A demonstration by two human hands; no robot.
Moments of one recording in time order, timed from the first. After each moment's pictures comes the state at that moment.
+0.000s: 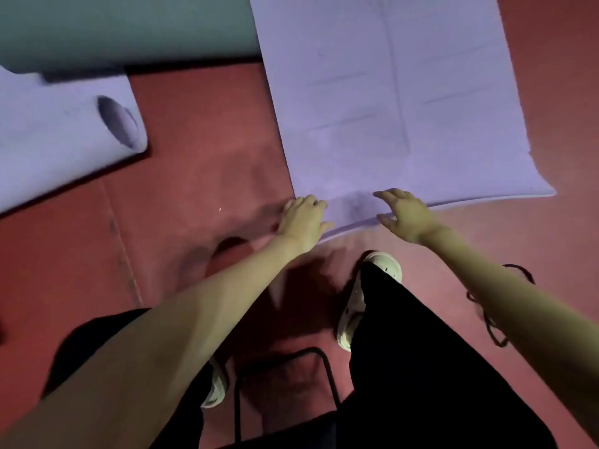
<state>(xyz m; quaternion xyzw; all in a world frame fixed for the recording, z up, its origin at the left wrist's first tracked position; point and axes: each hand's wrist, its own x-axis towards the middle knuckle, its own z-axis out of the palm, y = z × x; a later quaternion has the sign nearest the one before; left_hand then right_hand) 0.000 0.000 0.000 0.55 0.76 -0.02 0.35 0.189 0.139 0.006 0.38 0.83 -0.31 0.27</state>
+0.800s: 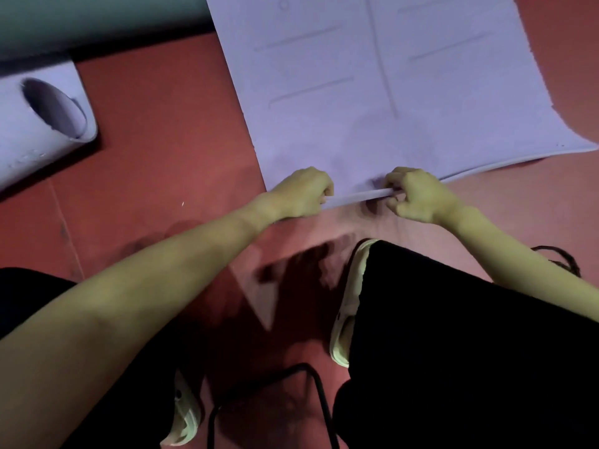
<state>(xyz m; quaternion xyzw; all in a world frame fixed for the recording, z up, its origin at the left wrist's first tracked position) 0.024 0.048 -0.056 0.64 0.66 0.00 0.38 0.246 0.158 -0.071 0.35 0.88 -0.30 0.14</state>
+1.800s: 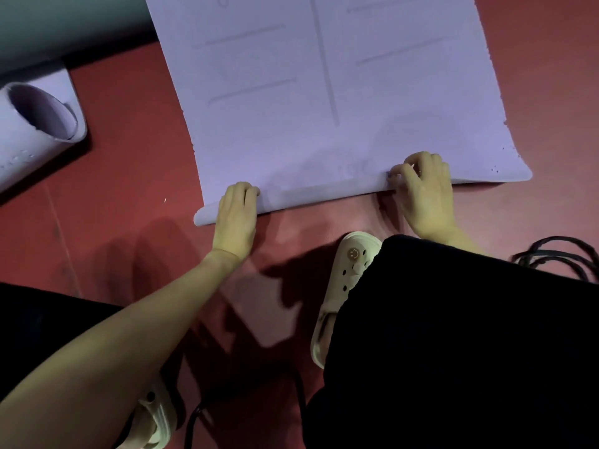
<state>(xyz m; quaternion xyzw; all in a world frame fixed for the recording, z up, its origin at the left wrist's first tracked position) 0.035 -0.054 -0.110 0.56 0.82 0.10 0.08 0.302 0.136 -0.143 0.41 0.88 -0.12 -0.22</state>
